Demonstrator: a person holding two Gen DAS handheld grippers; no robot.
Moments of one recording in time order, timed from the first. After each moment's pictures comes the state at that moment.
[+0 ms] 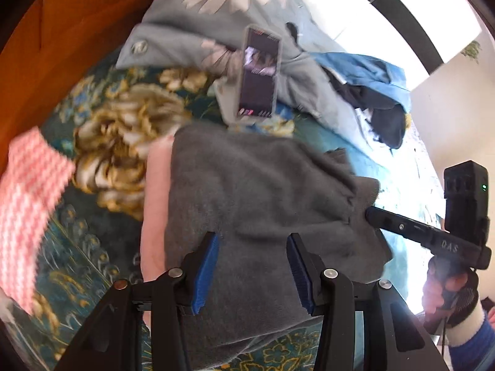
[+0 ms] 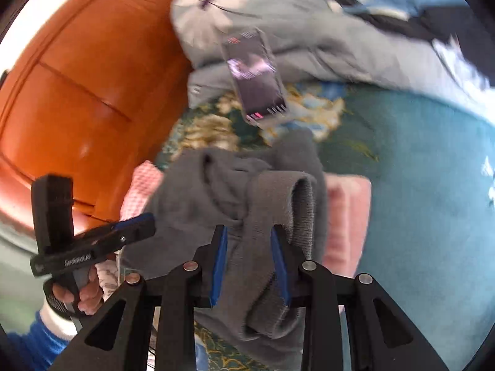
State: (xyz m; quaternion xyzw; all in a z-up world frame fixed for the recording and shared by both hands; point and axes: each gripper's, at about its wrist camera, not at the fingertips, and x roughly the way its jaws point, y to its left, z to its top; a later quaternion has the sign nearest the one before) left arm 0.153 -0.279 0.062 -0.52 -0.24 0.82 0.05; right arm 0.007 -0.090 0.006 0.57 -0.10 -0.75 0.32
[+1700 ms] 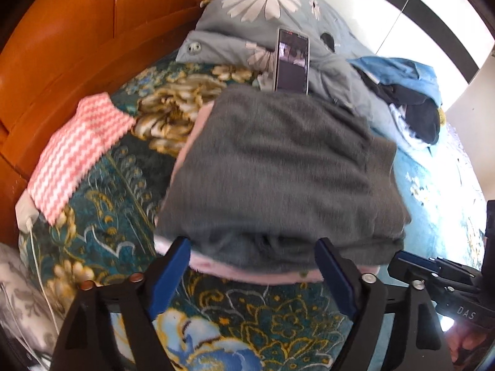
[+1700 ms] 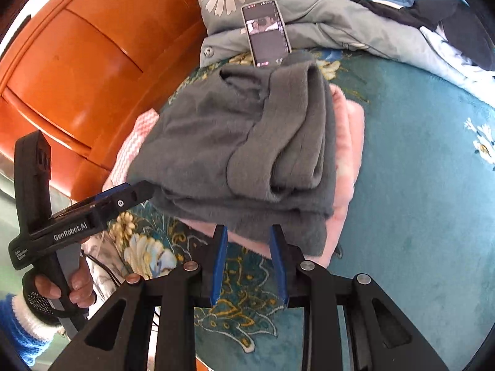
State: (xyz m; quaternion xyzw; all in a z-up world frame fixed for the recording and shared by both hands) left arm 0.238 -0.215 0.060 -0.51 -0.19 0.83 -0.10; right arm 0.121 -0.071 -0.005 0.56 -0.03 -0.76 0.33
